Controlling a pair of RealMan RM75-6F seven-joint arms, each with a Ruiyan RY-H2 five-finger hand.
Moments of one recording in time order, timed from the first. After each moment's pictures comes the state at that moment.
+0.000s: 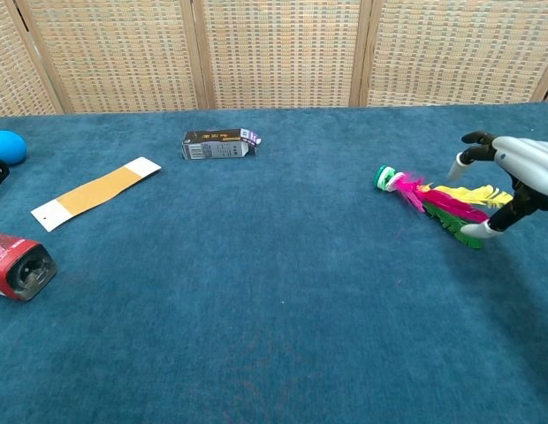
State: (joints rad) left arm -0.14 -1.15 -0.04 -1.61 1.46 1.40 0.09; right arm 0.43 -1.66 0.30 -1.44 -1.10 1.17 -0.48
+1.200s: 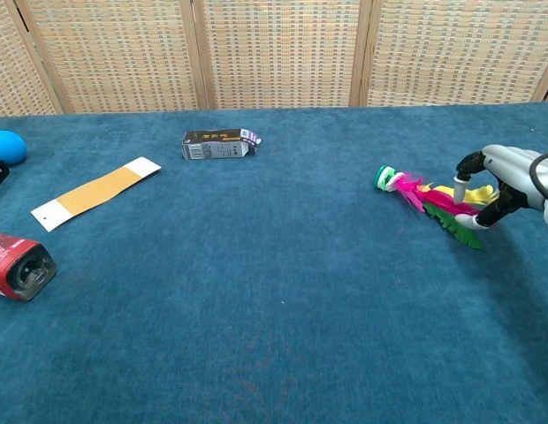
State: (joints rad) left arm -0.15 -1.16 -0.03 -1.61 1.45 1.38 0.09; right arm 0.54 -1.72 0.32 -1.26 -0.96 1.09 -0.43
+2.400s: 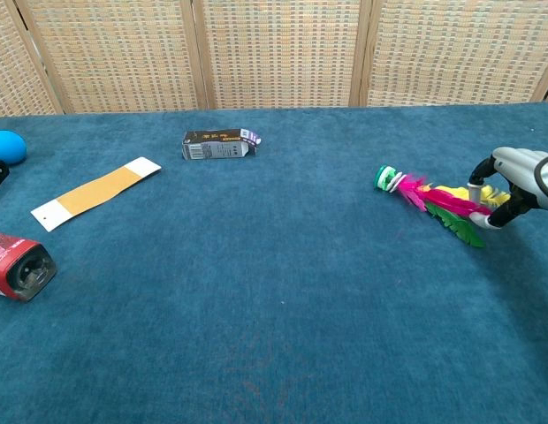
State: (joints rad) left arm -0.15 -1.15 -0.03 -1.62 1.47 1.39 0.08; right arm 0.56 -1.71 0.30 -1.23 -0.90 1.09 -0.47
